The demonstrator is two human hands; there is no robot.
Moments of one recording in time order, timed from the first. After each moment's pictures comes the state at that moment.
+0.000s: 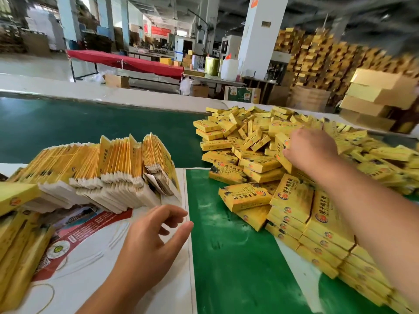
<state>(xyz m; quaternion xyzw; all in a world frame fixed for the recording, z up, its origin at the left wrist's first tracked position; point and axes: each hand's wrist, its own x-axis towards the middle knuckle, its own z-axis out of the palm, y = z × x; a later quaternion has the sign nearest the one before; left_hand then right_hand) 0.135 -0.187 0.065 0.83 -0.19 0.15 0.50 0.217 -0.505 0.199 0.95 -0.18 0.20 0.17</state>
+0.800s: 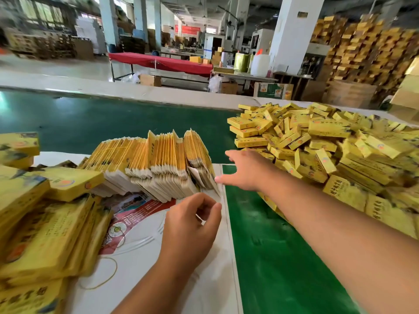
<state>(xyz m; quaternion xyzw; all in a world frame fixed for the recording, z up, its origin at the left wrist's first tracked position) 0.142 -0.182 0.065 0.82 -0.12 0.22 0.51 0.235 -0.339 0.144 0.99 0.09 0.03 -0.06</state>
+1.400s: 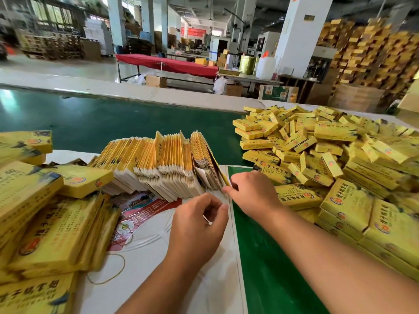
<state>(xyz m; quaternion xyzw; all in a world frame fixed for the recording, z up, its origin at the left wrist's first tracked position) 0.142 -0.183 0.066 0.83 -0.11 0.22 0.50 0.216 -0.330 0.097 0.98 0.10 0.17 -0.04</state>
